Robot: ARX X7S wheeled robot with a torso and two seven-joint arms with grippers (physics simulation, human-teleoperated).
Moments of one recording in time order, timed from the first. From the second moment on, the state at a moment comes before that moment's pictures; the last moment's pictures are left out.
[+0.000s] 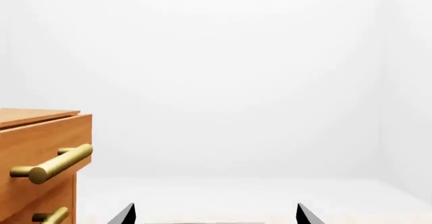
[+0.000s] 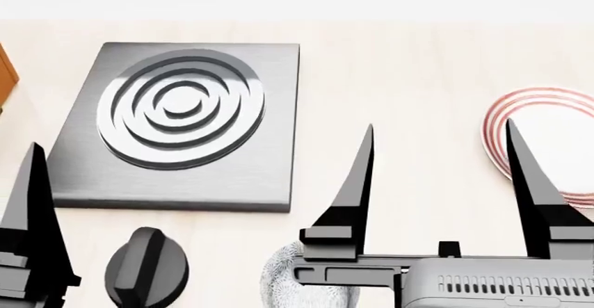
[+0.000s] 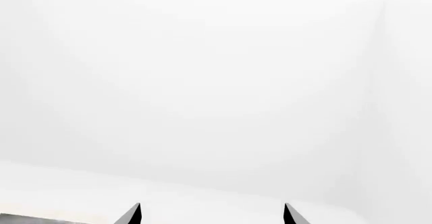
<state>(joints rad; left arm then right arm) -0.29 -0.69 0.33 0.97 -0.70 -0.39 -0.78 0.26 0.07 -0.17 -1.02 -0.23 0.82 0.04</state>
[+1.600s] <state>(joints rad) -0.26 -0.70 0.37 0.93 -0.66 -0.33 -0.76 0.30 0.07 -0.21 -1.04 -0.27 0.98 -0.01</state>
